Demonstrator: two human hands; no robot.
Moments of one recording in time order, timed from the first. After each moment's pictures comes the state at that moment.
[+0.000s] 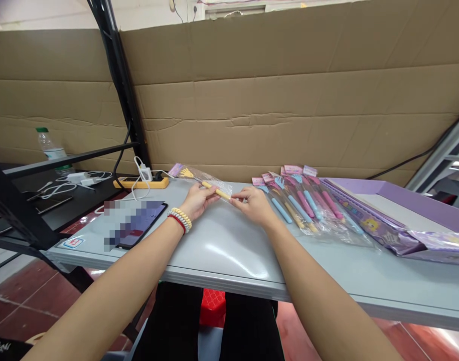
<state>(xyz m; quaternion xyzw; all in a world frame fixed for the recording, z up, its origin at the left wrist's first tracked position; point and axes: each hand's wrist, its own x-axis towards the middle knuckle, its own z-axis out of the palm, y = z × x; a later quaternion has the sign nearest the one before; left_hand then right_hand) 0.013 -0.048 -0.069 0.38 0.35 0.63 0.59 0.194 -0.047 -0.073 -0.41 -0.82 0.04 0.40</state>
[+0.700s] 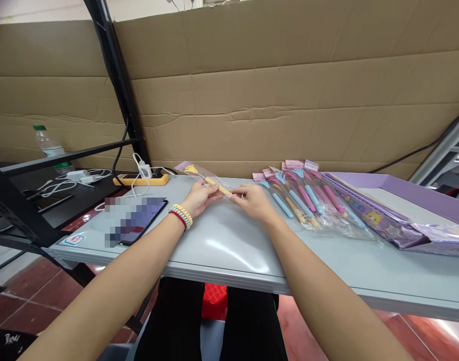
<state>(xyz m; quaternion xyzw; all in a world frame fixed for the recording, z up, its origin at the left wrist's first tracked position) 0.015 -0.052 -0.070 0.41 0.36 0.58 0.60 0.189 -0.053 -0.073 -0.41 -0.82 0.09 0.40</state>
